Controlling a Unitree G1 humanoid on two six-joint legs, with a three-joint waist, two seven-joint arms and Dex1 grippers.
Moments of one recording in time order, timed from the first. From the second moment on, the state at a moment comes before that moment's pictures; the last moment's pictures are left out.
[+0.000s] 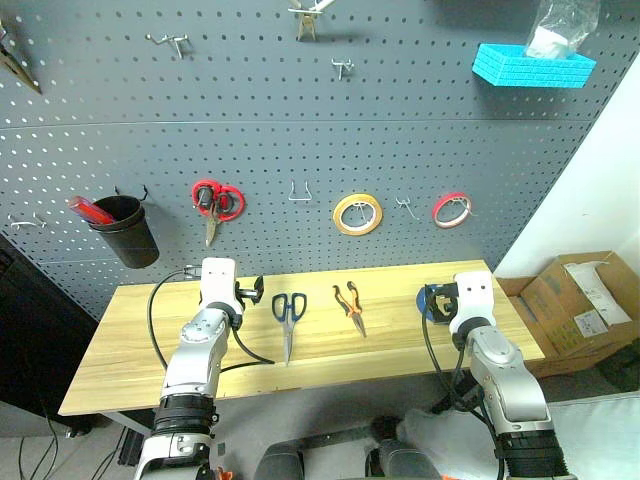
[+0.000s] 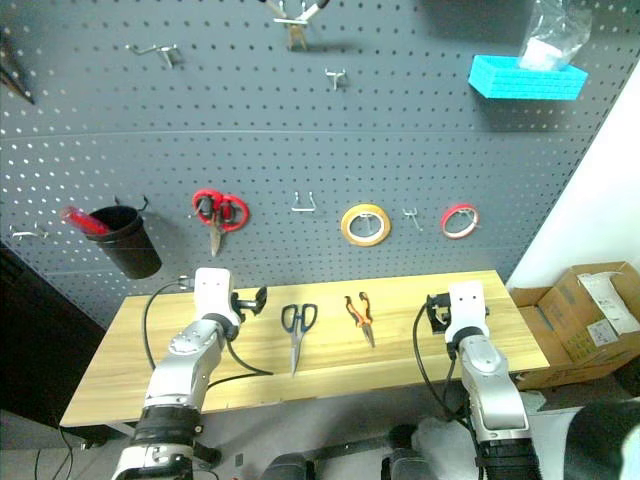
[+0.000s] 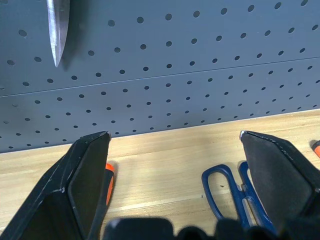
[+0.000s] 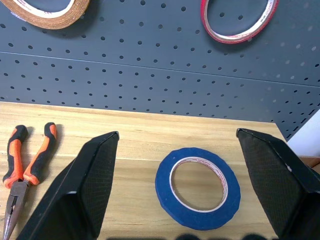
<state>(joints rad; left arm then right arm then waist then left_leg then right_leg) -0.27 0.26 0.14 0.24 -0.09 0.34 -0.14 -0.08 -0.17 -0.02 -0.10 0.00 0.40 0.09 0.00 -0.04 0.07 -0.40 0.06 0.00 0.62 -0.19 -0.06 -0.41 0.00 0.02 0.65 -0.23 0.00</state>
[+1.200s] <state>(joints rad) -0.22 0.24 0.15 0.16 -0.14 0.36 -0.21 -0.03 -0.18 -0.01 -0.13 0.01 0.41 0.13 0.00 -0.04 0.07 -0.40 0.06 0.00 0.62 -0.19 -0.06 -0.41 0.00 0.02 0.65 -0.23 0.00</state>
